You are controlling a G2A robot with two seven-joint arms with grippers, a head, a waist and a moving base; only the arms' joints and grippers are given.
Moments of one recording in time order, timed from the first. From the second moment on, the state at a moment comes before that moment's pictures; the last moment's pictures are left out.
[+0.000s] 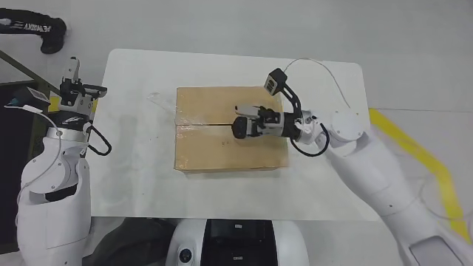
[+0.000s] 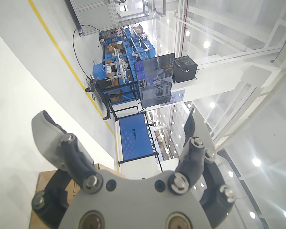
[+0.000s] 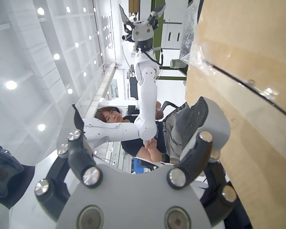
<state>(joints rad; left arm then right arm) 1.60 -1.20 -1.96 -1.85 -0.27 -0.13 -0.31 -0.89 -1.16 0.84 -1.53 0.63 -0.04 0.93</state>
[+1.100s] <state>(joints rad) 1.60 -1.20 -1.96 -1.85 -0.27 -0.13 -0.31 -0.76 -1.29 0.66 -1.46 0.66 -0.01 0.76</state>
